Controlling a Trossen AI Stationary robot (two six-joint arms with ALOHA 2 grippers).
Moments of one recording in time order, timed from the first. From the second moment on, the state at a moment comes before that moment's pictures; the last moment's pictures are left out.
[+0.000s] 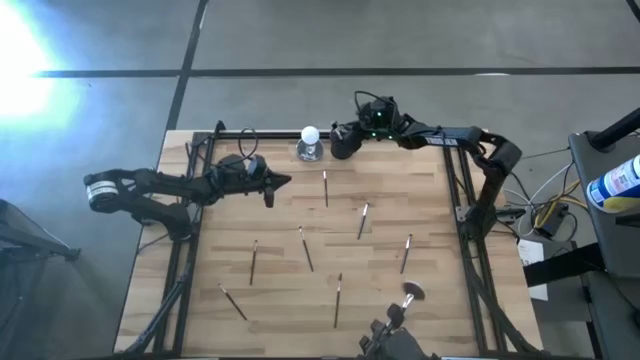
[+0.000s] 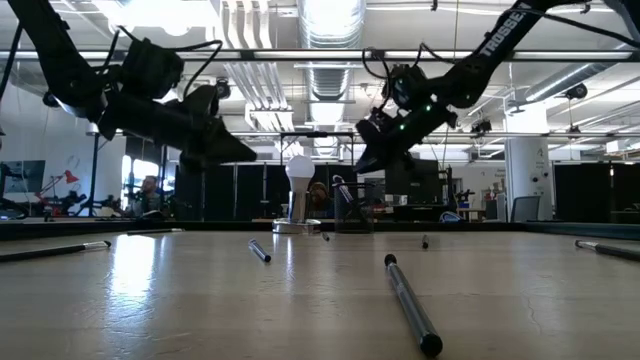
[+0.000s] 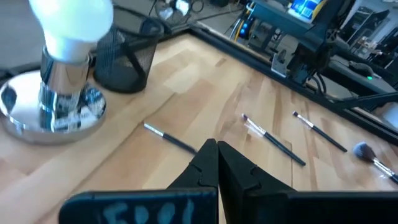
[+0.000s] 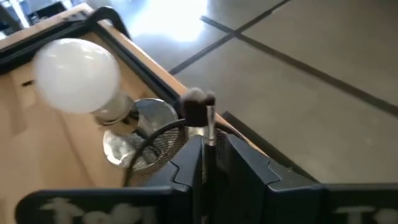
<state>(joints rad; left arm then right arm) 0.49 1.27 0.30 0.75 0.21 -0.33 -0.73 1.79 1.09 0.19 -0.15 0.12</state>
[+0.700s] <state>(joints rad) 0.12 1.27 0.49 0.14 -0.20 -0.52 -0.26 1.21 0.42 0.54 0.14 0.19</state>
